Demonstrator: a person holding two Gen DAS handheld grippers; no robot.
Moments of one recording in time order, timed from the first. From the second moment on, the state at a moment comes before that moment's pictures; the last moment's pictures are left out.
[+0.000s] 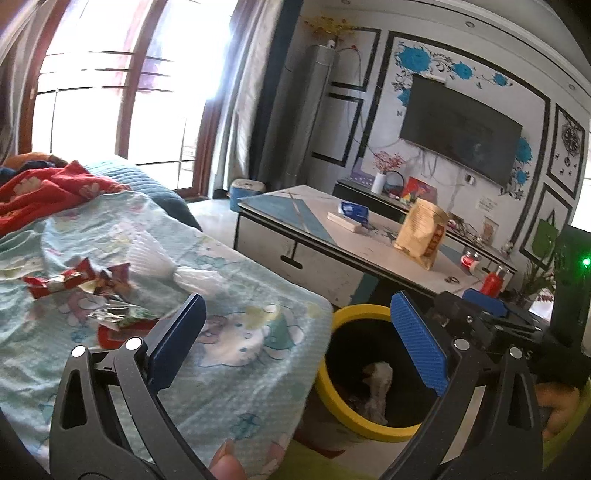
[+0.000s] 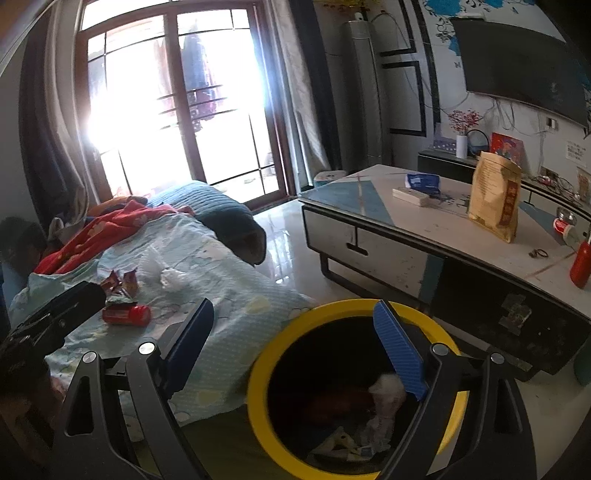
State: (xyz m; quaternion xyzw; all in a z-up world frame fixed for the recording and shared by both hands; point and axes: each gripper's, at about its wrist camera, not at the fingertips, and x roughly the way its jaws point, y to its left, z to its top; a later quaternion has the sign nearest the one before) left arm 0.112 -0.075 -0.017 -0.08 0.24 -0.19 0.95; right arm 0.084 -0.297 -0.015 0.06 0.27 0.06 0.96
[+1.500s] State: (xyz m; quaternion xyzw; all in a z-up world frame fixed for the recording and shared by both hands) left arm 0.160 0.081 -0.067 -0.26 0.31 -0.08 0.91; right arm 0.192 -0.159 -0.040 0.01 0.32 0.18 0.93
